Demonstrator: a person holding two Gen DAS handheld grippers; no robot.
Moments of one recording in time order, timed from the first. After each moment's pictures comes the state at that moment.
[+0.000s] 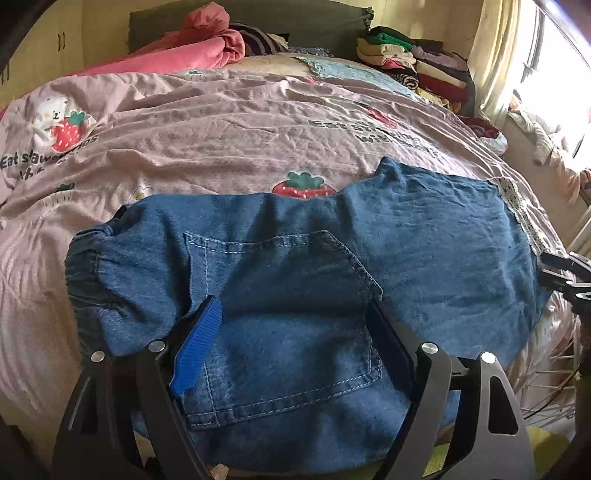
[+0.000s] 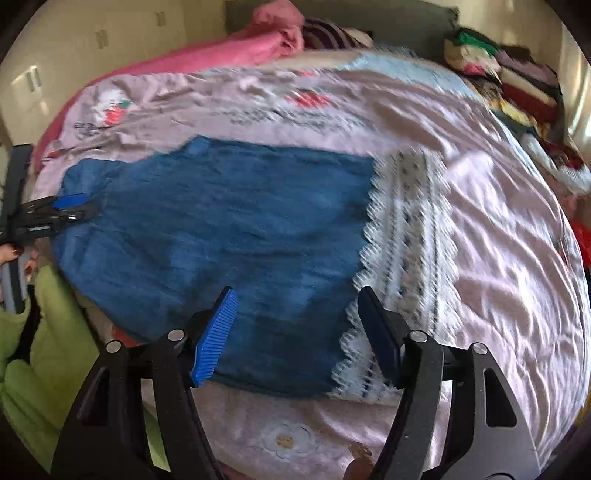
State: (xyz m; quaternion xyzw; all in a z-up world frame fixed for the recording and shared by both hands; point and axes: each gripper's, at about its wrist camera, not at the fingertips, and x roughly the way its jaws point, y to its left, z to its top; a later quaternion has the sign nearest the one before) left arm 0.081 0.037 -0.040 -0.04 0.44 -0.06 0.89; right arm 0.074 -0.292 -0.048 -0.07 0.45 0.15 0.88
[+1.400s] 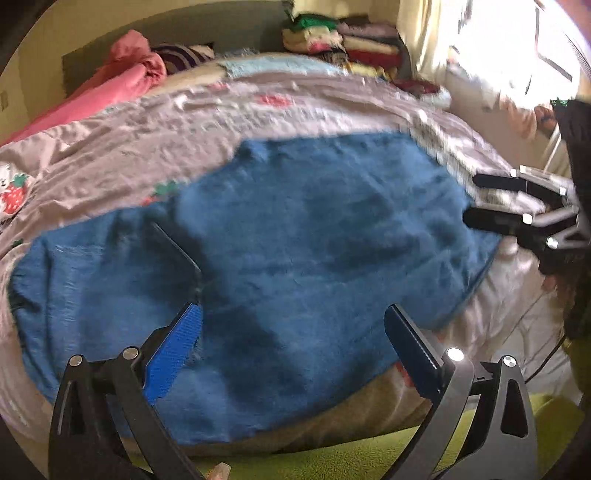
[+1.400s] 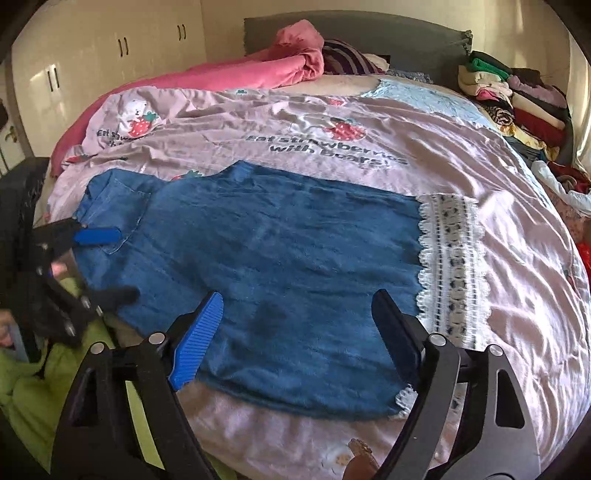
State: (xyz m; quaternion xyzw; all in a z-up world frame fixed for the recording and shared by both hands) left arm 0.049 -0.068 -0.045 0.06 0.44 -0.15 0.88; right arm 0.062 -0.238 -0.031 -0.07 0.39 0.20 0.90
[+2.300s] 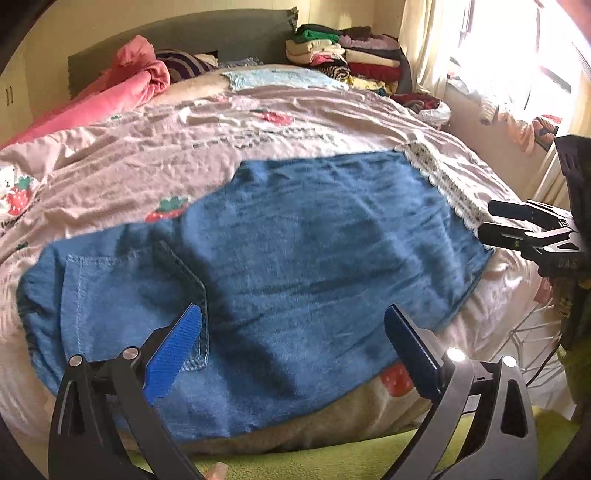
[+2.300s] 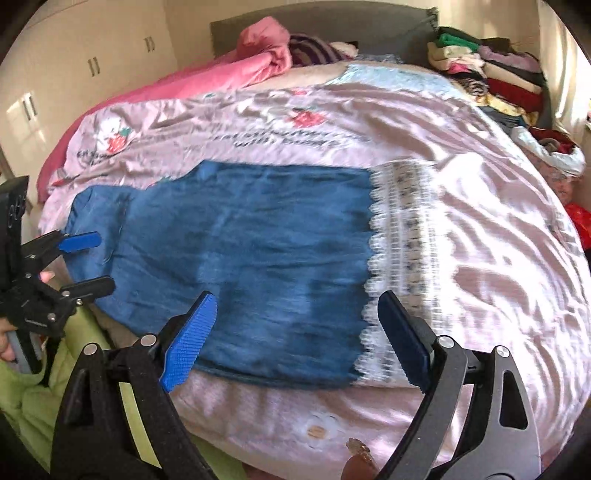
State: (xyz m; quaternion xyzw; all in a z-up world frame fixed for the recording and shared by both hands) left arm 0.043 -0.066 -0.017 0.03 0.41 -0.15 0.90; right arm 0.050 -0.289 -0.020 -0.02 0.39 0.14 0.91
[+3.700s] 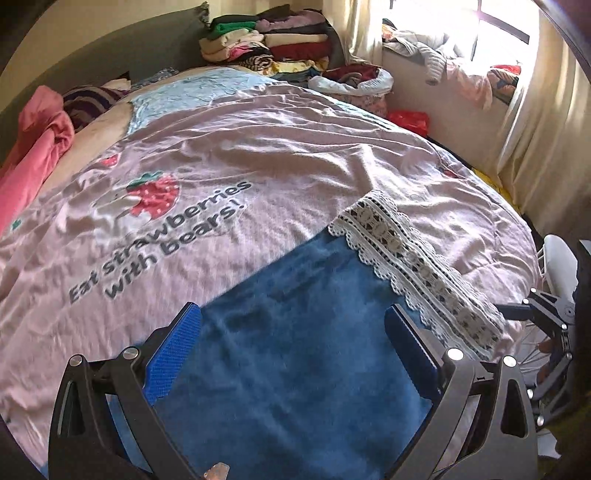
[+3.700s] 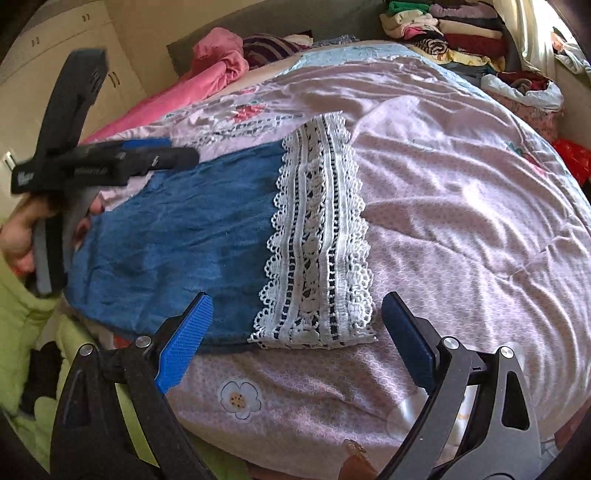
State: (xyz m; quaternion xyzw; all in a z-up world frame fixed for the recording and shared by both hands) left arm 0.193 -0.213 0.007 0.13 0.42 -0.27 0.85; right arm 0.054 -0.357 -0.059 0.07 0.42 0.13 0.90
